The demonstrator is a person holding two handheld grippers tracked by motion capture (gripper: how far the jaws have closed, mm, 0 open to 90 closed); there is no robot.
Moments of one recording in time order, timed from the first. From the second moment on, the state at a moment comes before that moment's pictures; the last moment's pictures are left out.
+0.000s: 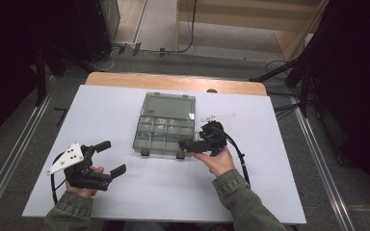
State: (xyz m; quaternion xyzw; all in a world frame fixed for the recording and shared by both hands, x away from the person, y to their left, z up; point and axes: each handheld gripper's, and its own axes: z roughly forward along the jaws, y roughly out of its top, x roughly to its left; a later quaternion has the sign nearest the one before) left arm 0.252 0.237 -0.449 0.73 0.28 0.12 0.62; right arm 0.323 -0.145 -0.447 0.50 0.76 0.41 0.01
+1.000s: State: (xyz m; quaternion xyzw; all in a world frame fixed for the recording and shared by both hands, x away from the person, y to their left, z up) left arm 0.254 0.236 -0.449 0.73 0.28 0.11 0.62; right arm 0.279 -0.176 -0.431 0.45 0.77 0.43 0.14
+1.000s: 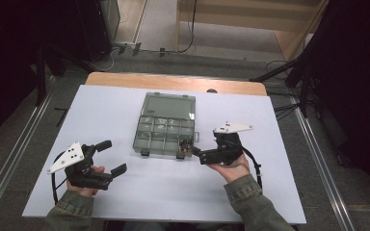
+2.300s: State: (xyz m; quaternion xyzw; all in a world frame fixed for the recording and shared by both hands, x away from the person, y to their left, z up) left arm 0.254 0.235 -0.450 0.73 0.28 0.12 0.61; right arm 0.173 -0.319 -0.480 0.45 0.67 0.53 0.27
